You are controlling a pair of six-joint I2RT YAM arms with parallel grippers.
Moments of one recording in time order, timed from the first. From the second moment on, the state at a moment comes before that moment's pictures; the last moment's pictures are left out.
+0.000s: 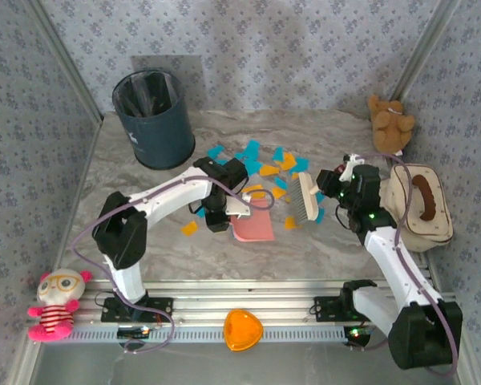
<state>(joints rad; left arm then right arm) -0.80 1.81 1.48 -1.24 0.04 0.62 0.11 0.96 0.66 -0.14 -0.17 0.43</state>
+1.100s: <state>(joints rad) -0.87 2.07 1.70 -1.38 0.05 0.53 0.29 0.93 0.67 -0.31 0.46 0.14</state>
